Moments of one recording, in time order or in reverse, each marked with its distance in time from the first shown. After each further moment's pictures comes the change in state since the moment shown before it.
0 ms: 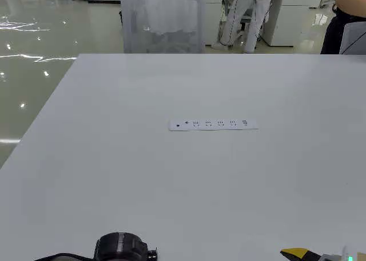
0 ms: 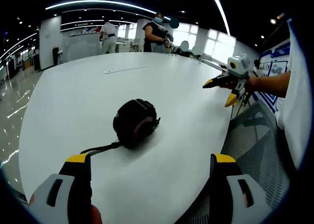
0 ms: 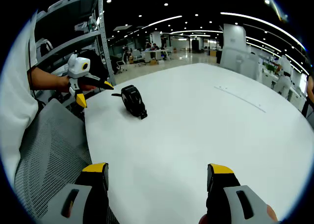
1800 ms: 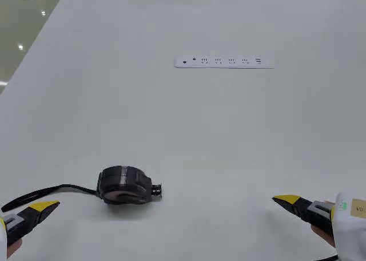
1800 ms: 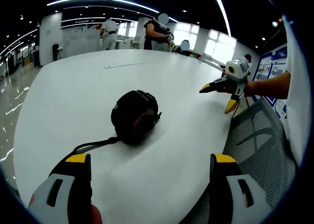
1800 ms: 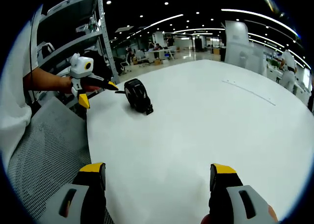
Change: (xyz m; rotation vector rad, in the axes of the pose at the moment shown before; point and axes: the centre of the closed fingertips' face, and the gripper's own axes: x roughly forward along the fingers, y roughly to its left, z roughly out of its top) left arm 0.013 -0.001 -0.009 -0.019 0.011 -0.016; right arm 0.030 0.012 -0.011 0.026 -0.009 0.059
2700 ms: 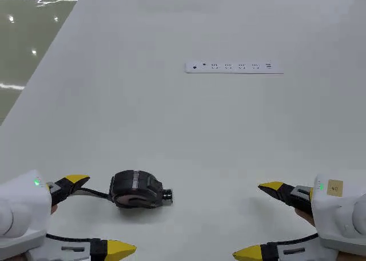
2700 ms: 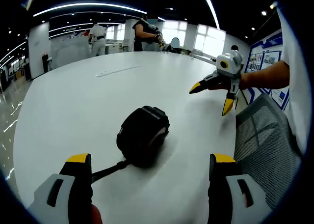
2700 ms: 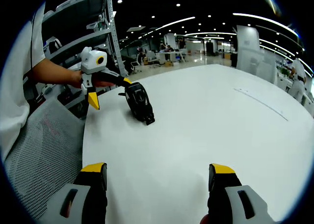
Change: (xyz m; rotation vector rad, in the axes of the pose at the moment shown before) left arm 0.031 0.022 0.027 0.118 -0.001 -0.047; right arm 0.039 -0.011 0.024 -0.076 -0.011 0.076
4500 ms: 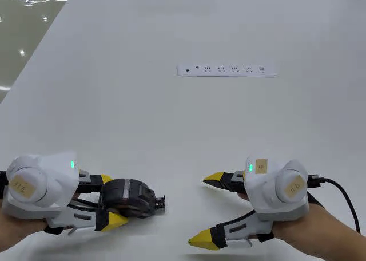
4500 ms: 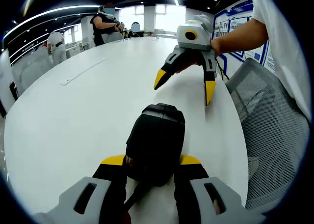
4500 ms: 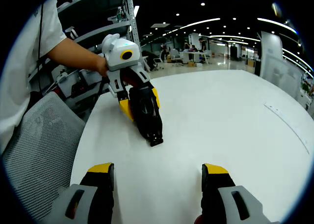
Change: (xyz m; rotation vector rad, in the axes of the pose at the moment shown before) left arm 0.047 0.015 0.000 0.296 0.128 -0.224; right arm 0.069 0.004 0.035 -0.129 0.021 0.170
